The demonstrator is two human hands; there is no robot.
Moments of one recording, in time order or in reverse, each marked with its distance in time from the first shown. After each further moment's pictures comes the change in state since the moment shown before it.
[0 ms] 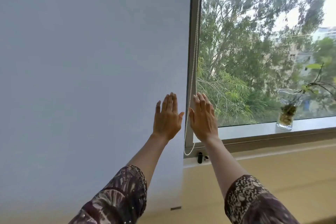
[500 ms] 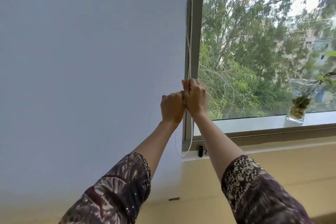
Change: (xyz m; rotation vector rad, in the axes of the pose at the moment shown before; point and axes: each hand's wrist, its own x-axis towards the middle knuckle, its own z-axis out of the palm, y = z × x) left_hand 0.040 0.034 0.010 -0.276 -0.023 -0.190; right_hand 0.063 -0.006 0.024 0.453 0.042 0.268
